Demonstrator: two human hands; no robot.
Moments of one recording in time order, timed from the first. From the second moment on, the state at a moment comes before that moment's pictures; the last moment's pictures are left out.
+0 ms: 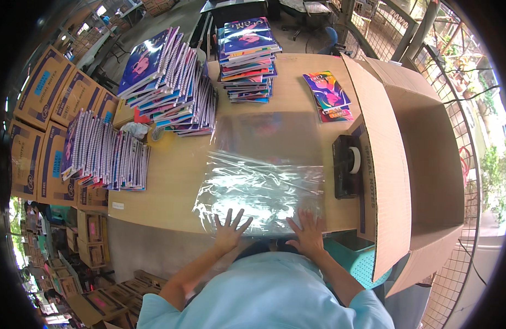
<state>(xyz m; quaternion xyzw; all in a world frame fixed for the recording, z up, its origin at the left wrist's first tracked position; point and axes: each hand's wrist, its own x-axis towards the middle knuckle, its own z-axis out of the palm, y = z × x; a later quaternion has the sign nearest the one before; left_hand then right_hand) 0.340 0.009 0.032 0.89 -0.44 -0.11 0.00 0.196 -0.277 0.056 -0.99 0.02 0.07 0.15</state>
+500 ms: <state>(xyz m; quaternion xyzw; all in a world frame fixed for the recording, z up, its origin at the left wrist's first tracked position) 0.520 -0.094 0.057 0.87 -0.47 -0.02 0.15 0.305 -0.331 0.075 -0.94 0.01 0.16 0.29</state>
